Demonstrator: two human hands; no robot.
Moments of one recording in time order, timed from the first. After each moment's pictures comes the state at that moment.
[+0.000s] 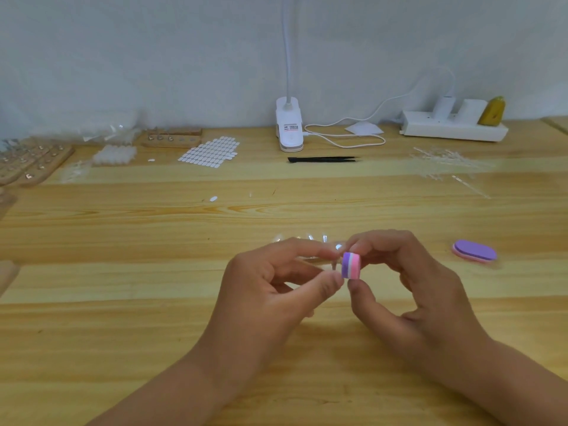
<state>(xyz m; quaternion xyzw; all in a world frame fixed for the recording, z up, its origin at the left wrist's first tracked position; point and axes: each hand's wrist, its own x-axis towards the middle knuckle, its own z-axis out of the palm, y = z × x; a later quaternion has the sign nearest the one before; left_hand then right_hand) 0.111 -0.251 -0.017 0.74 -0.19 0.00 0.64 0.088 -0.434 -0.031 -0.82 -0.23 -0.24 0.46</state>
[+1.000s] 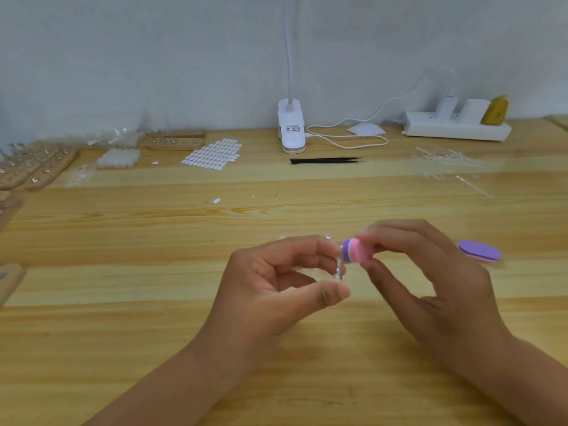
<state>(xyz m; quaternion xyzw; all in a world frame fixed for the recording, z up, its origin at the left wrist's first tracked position) 0.116 -0.247 -0.015 0.67 -0.19 -0.06 0.71 0.097 -0.446 -0.031 -0.83 -0.24 -0.35 0.35</state>
